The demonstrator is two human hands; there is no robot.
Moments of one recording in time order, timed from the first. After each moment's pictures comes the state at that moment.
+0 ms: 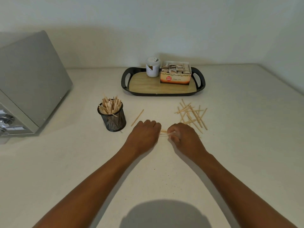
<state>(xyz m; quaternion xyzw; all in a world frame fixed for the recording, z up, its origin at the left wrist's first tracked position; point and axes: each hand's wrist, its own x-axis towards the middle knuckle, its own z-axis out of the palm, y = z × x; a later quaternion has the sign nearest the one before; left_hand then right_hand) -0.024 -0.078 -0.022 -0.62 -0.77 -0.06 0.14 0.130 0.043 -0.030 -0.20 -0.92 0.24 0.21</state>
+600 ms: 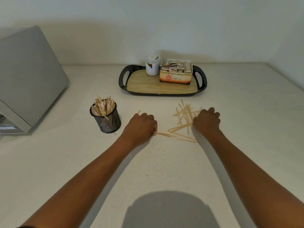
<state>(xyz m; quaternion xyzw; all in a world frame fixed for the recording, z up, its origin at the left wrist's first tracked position) -0.052 -0.041 -0.022 -0.61 -0.78 -0.08 0.10 0.112 0.158 -0.023 -0.52 -0.84 0.12 0.08</state>
